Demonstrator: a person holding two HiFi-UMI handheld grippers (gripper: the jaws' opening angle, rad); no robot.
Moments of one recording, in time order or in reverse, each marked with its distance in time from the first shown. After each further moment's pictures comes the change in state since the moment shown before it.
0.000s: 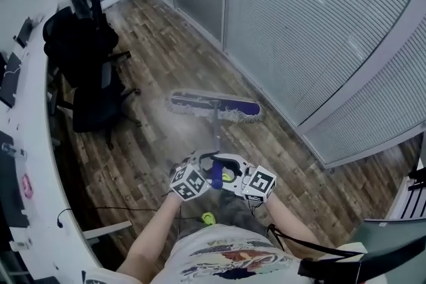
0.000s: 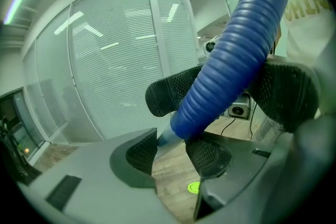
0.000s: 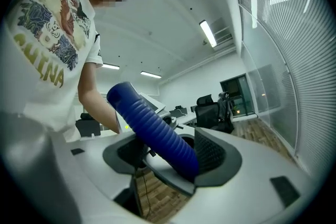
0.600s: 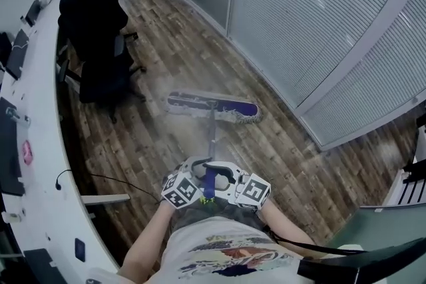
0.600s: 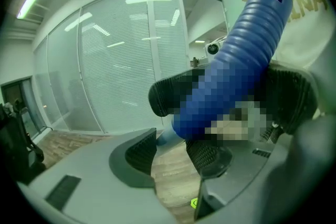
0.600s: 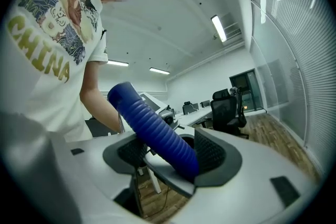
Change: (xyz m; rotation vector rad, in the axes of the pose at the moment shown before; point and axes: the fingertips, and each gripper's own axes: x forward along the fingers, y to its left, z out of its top) left arm -0.142 -0.205 -0.044 -0.089 -0.017 0.015; right arm 0.006 0.252 -0.037 0.004 0.043 0.061
